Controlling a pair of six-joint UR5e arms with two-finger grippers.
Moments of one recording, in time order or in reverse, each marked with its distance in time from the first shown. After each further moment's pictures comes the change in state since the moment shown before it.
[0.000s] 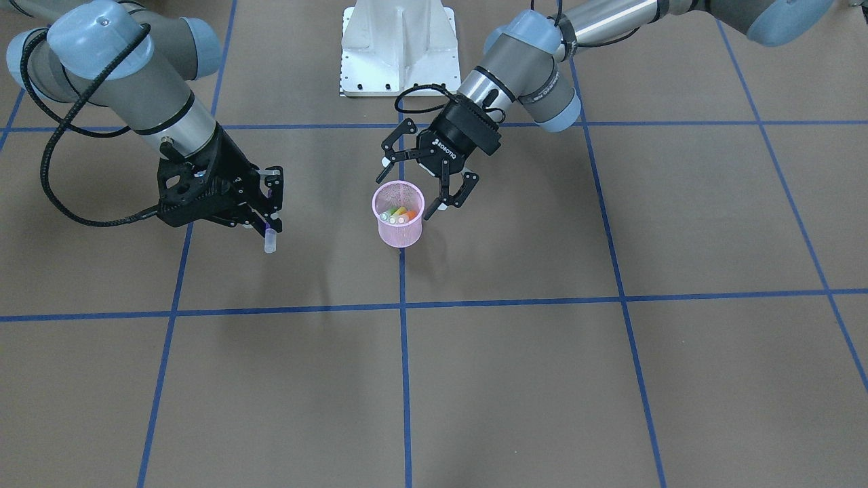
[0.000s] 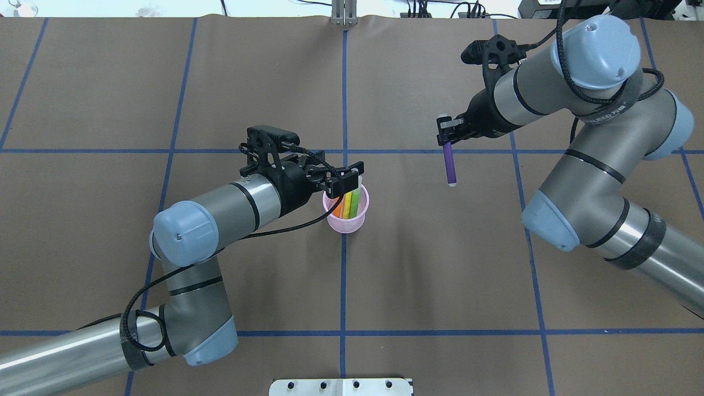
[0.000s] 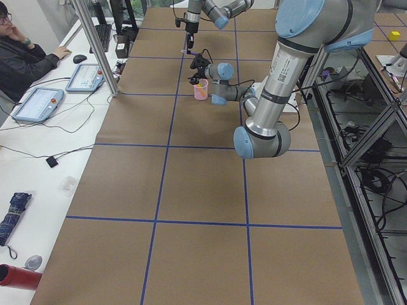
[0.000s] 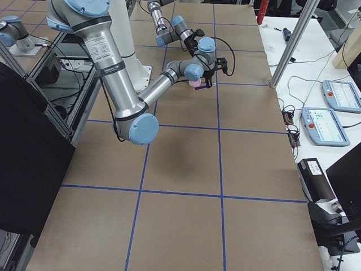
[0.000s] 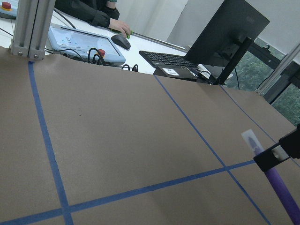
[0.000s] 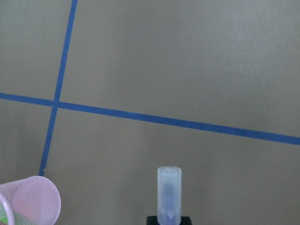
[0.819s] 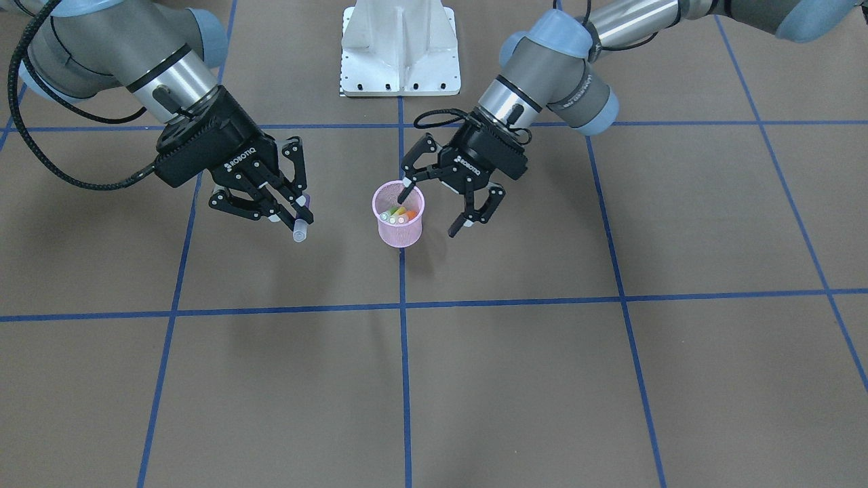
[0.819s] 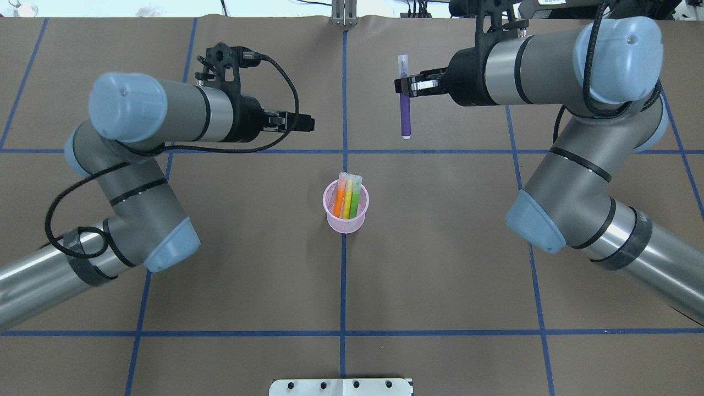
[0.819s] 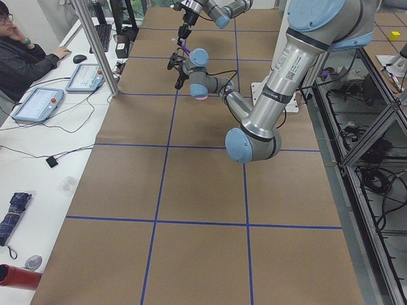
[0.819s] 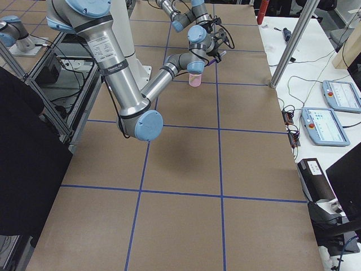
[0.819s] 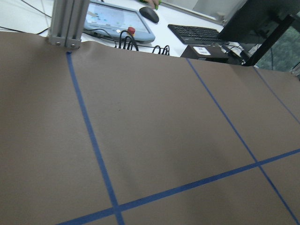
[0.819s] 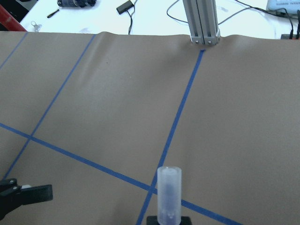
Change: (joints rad) left arm -0.317 0.007 -0.095 0.464 -0.556 -0.073; right arm -0.048 0.067 0.013 0.309 -0.236 0.008
